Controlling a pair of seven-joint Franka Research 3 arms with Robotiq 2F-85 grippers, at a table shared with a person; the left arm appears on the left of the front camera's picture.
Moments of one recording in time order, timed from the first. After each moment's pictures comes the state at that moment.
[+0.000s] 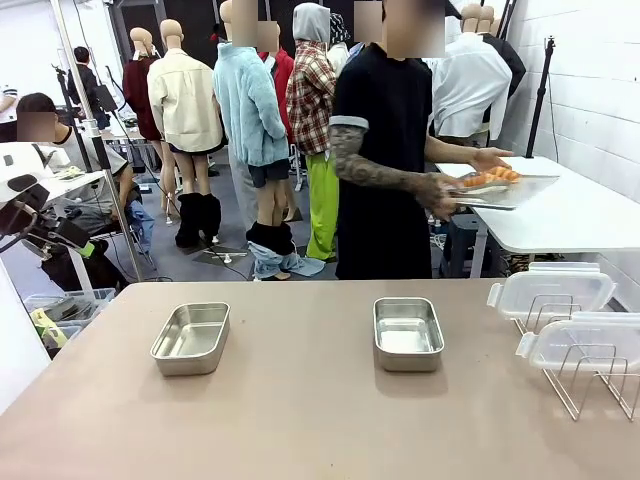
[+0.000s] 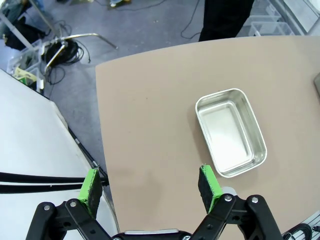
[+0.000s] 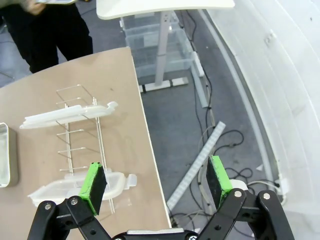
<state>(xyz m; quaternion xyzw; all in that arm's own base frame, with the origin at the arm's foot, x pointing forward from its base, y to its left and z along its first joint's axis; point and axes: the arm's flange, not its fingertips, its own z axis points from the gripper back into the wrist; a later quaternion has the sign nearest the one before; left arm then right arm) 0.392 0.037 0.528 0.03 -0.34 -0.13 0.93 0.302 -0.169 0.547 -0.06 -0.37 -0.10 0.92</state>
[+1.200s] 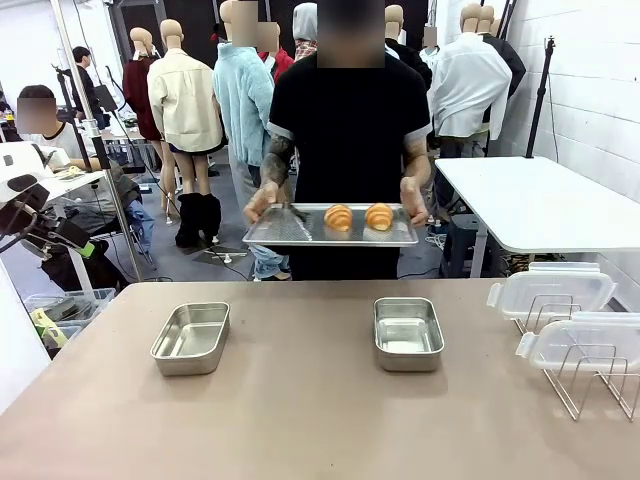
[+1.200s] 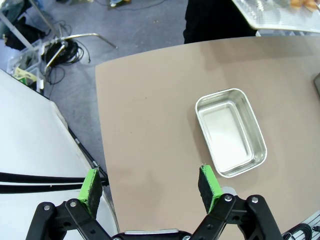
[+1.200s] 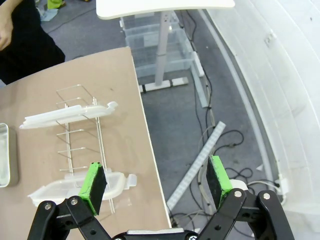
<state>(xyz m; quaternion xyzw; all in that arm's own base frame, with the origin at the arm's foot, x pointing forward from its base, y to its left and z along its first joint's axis) 0.392 0.037 0.528 0.03 -0.34 -0.13 0.93 0.302 -0.169 0.547 -0.06 -0.37 -0.10 0.92</state>
